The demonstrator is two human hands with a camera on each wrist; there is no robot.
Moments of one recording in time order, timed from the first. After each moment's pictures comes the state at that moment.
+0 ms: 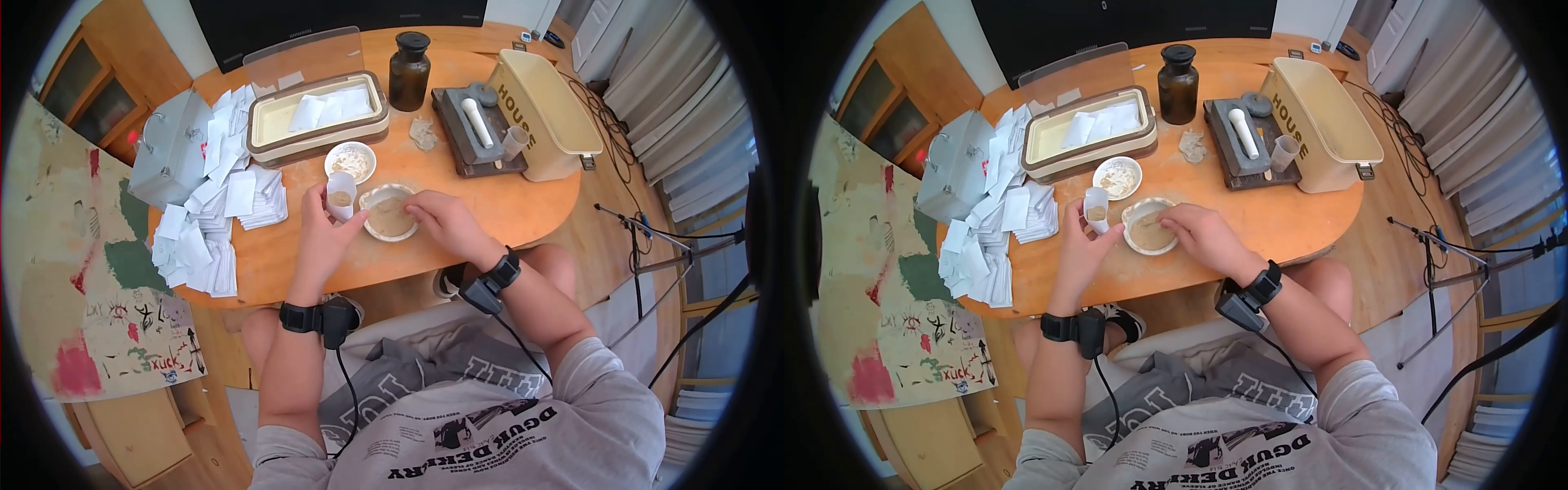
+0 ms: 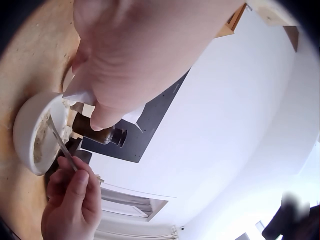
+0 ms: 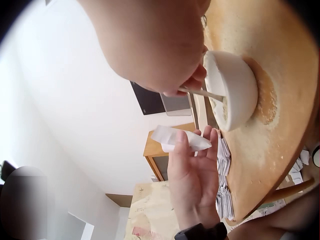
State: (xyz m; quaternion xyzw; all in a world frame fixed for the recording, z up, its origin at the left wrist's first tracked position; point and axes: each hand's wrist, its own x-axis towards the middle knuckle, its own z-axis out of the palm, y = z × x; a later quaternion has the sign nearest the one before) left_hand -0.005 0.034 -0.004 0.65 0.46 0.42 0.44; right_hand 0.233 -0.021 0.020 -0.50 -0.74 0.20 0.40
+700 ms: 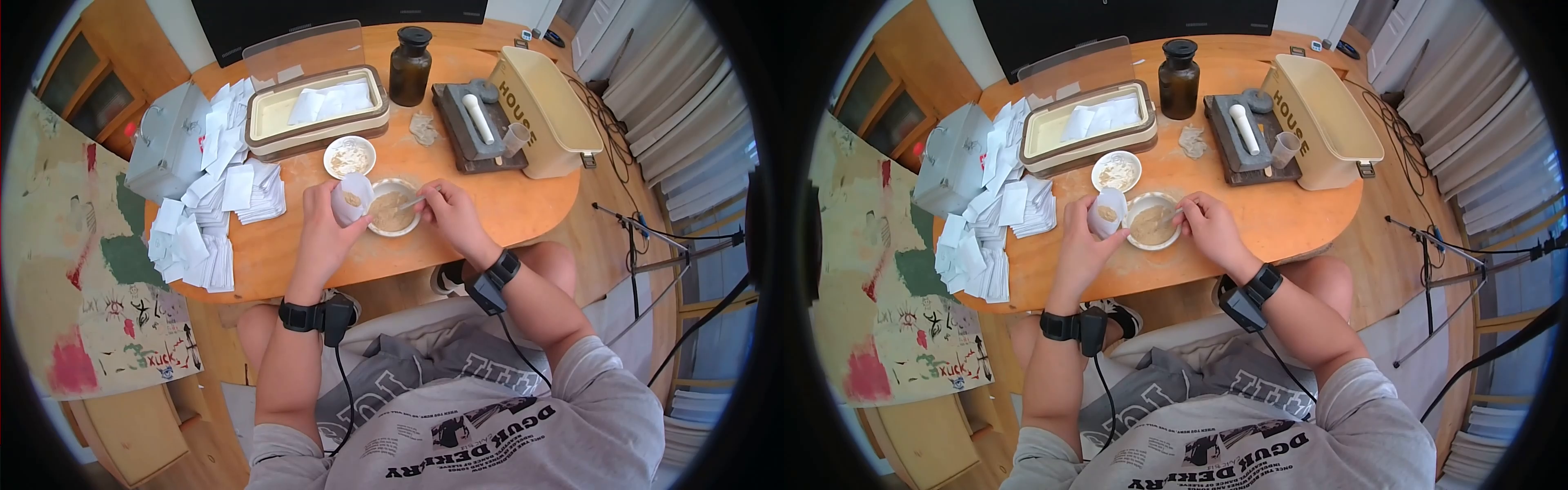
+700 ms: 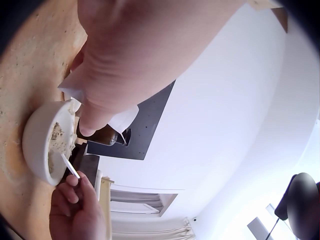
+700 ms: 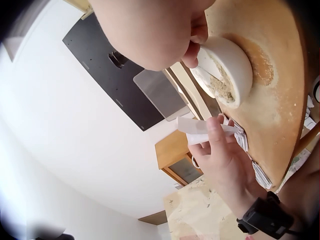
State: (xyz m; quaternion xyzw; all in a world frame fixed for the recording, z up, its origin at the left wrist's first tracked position) left_hand -0.005 0.023 0.009 0.76 0.47 0.37 0.26; right_hand 0.226 -0.019 -0.002 -0.58 -0.44 0.47 0.49
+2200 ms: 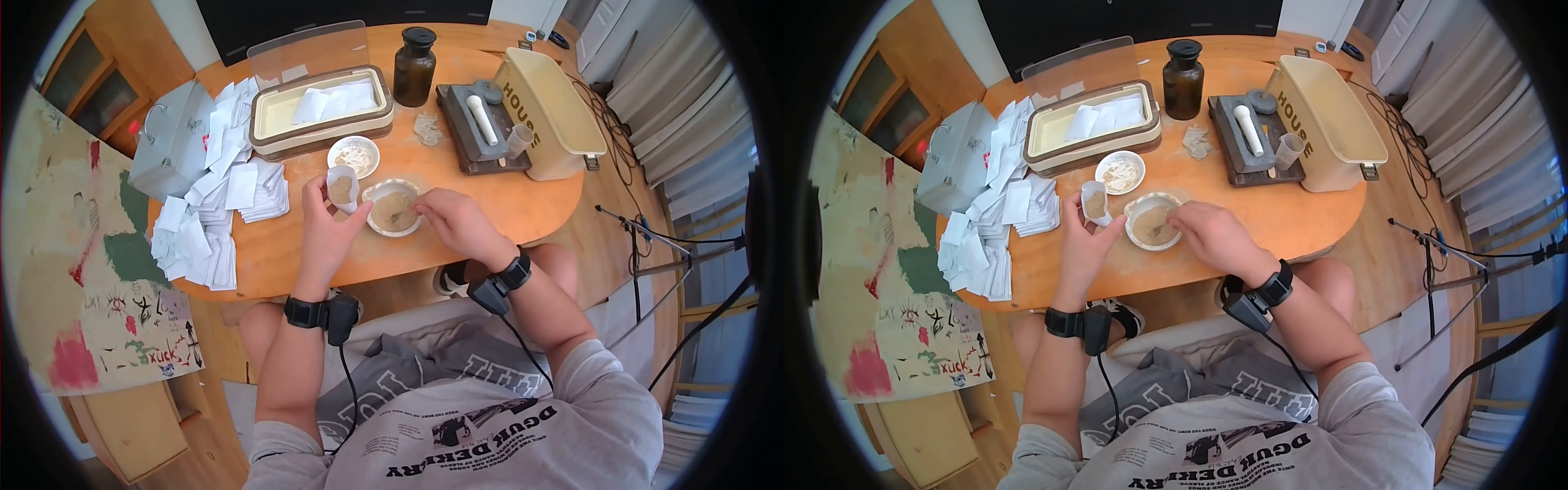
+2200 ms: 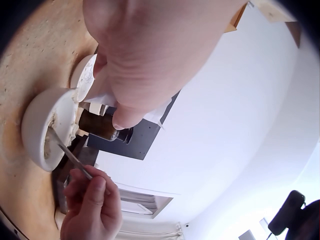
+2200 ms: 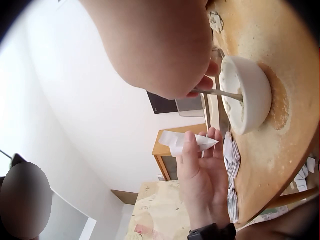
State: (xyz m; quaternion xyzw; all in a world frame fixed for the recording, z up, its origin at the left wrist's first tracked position) left_hand 0.003 0.028 -0.001 0.62 0.44 0.48 0.44; right_hand 0.236 -0.030 0.034 -0.49 -0.77 0.19 0.35
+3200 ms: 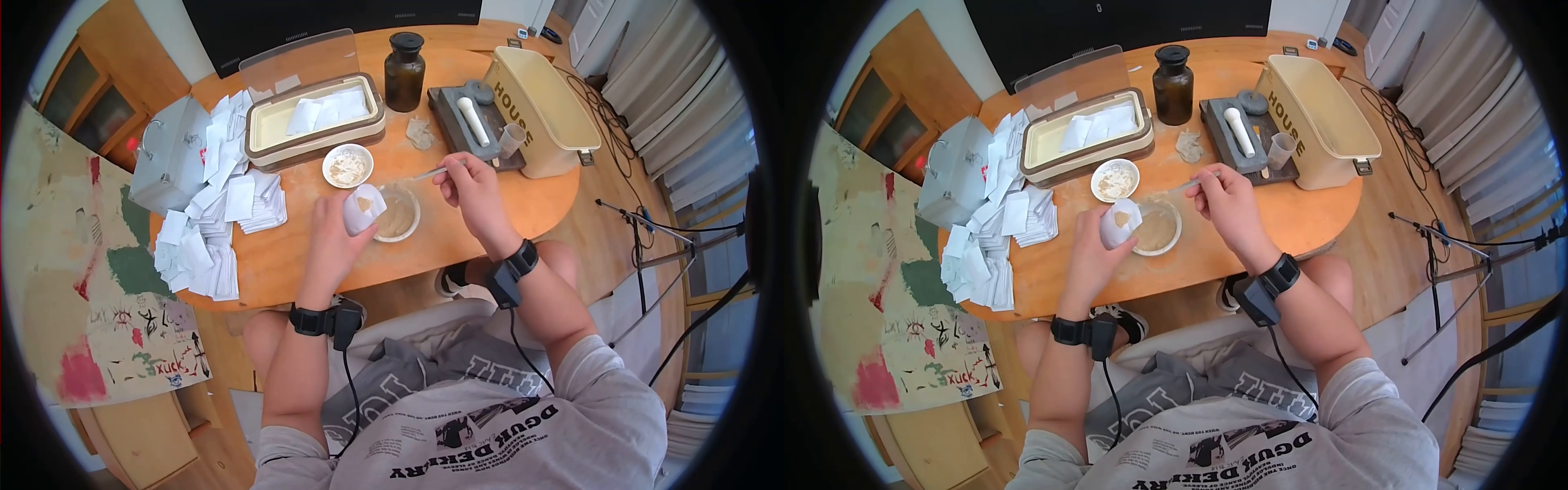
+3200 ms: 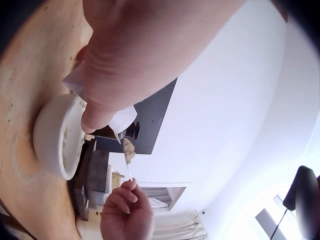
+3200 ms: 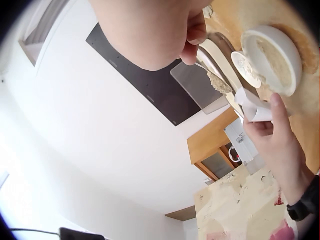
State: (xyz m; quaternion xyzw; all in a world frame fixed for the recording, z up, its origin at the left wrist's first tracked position) left_hand 0.005 0.018 0.013 0.78 0.46 0.34 0.26; right_hand 0.246 -0.009 0.045 -0.54 -0.37 0.48 0.59
